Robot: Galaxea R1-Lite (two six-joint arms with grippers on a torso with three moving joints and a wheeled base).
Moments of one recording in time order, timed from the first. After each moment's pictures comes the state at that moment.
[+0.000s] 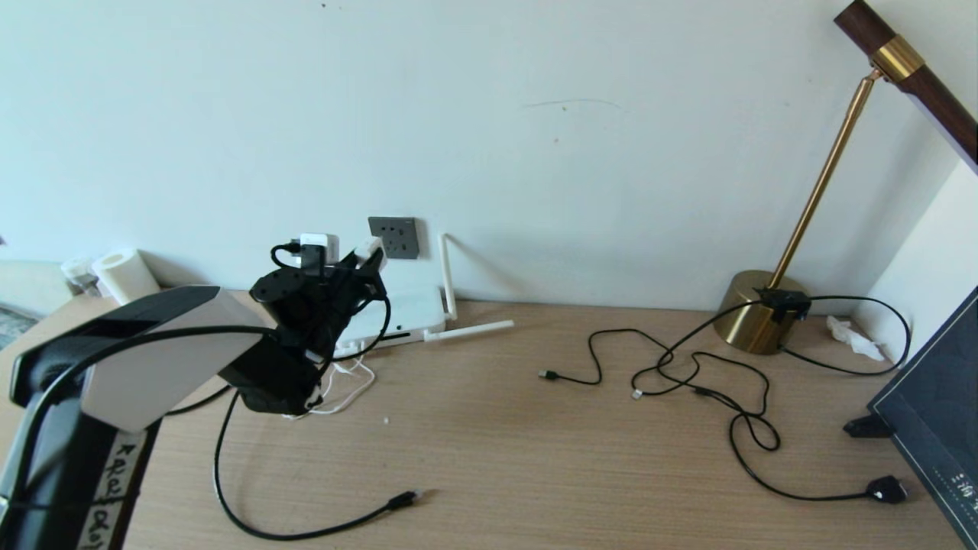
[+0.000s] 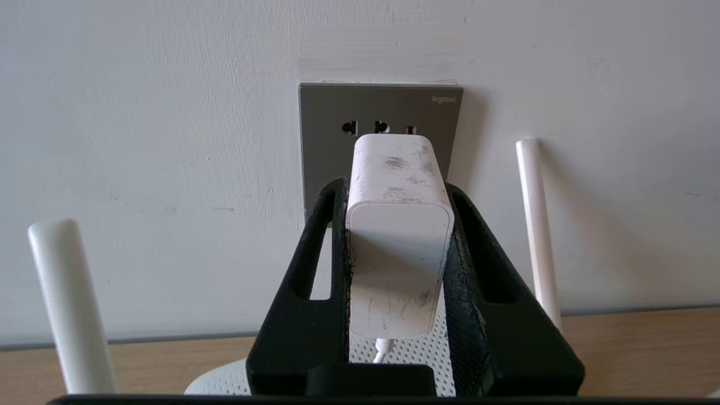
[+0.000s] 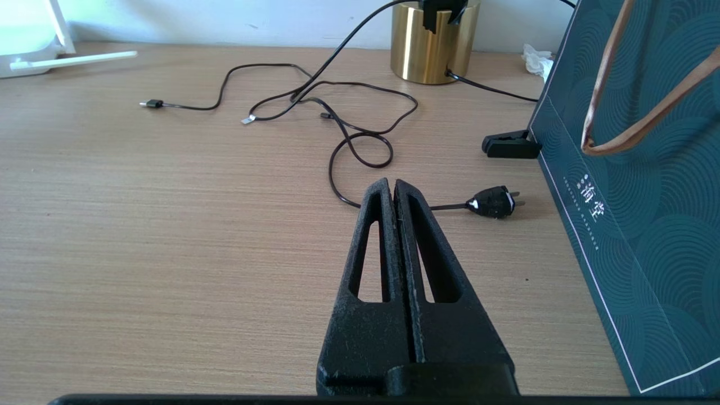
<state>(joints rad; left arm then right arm) -0.15 2.45 -1.29 -1.48 -0.06 0.03 0.00 0.00 -0.01 0.00 -0.02 0.02</state>
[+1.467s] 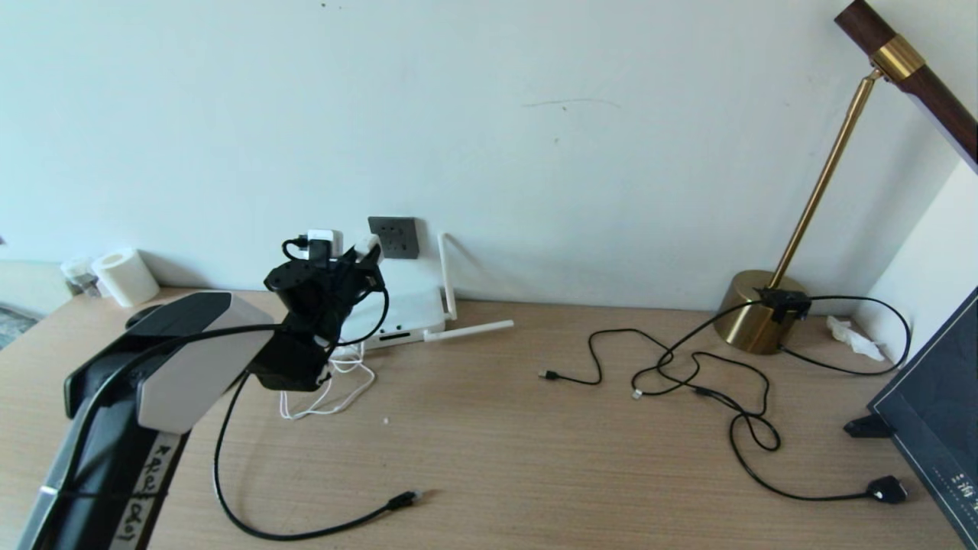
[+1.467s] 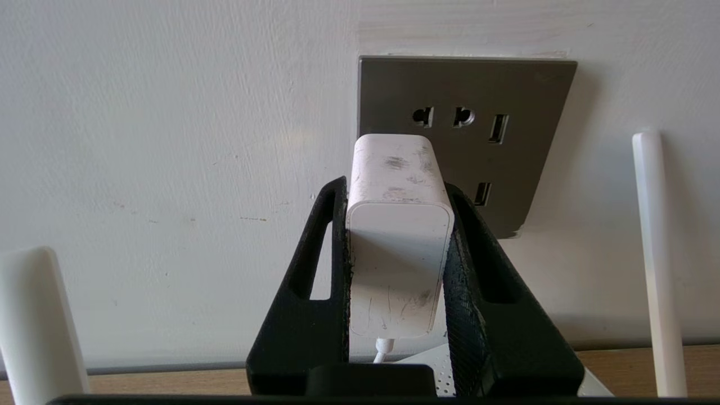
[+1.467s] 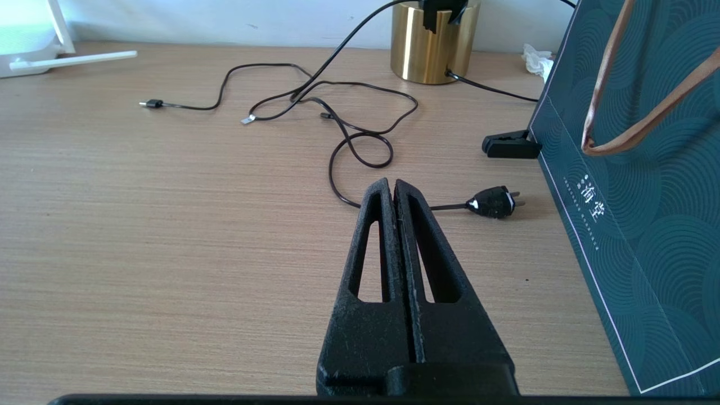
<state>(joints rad) -0.10 2.59 -1.59 -1.31 -0.06 0.03 0.00 0.00 -0.01 0.00 -0.02 0.02</state>
